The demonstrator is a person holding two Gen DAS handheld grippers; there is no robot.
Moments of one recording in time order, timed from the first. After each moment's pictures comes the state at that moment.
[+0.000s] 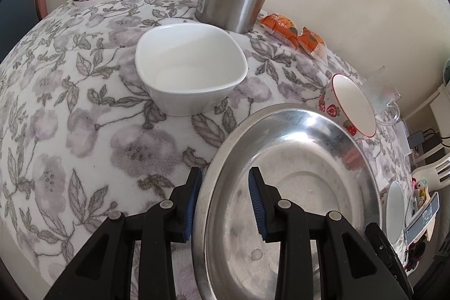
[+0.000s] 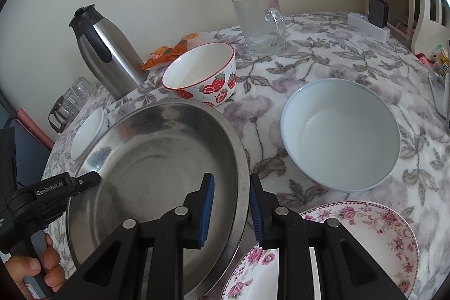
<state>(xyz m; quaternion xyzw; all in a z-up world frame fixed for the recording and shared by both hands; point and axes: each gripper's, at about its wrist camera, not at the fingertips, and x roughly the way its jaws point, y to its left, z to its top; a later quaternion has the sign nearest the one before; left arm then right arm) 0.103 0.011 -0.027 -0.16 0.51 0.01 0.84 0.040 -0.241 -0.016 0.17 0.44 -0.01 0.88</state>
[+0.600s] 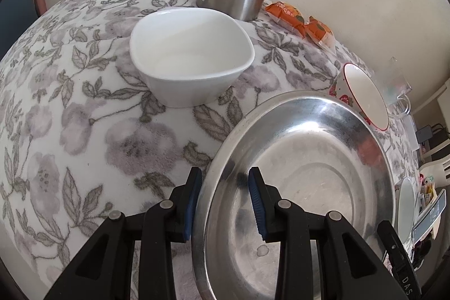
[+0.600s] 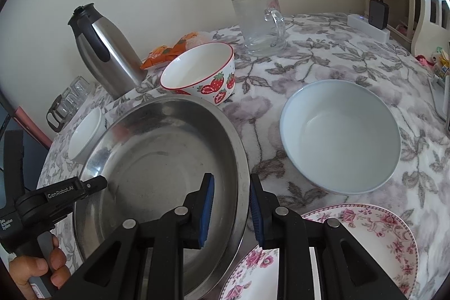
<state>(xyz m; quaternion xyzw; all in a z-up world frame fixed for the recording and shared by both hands) 0.110 0.008 -0.041 -0.15 0.53 0.01 0.84 0.041 -0.240 -0.017 0.16 0.44 -0.01 0.88</state>
